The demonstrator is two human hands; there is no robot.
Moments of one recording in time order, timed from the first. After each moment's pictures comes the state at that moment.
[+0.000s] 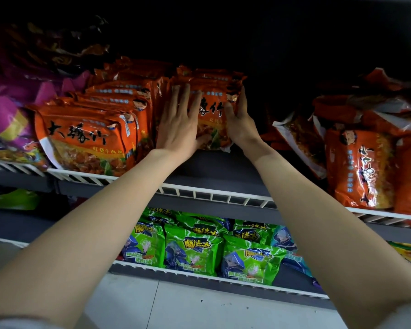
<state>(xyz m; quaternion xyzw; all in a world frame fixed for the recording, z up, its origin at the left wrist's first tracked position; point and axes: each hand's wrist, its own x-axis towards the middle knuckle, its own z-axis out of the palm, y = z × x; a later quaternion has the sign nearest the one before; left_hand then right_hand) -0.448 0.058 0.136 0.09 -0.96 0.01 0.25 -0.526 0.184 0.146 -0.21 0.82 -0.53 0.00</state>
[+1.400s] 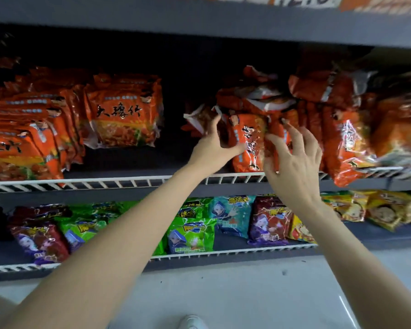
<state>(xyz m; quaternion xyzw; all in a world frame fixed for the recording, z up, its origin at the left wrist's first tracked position) -0.421 0.281 0.168 -0.01 -0.88 -0.48 0.04 -0.410 0.458 0.145 -0.13 0.93 -0.11 -0.33</state>
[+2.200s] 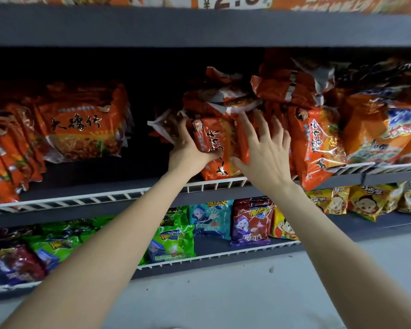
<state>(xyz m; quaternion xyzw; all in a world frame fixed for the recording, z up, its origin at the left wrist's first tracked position) -0.457 0.314 0.159 0.10 -0.91 -0.39 0.08 -0.454 0.476 0.160 -0.13 0.96 -0.06 -0.24</state>
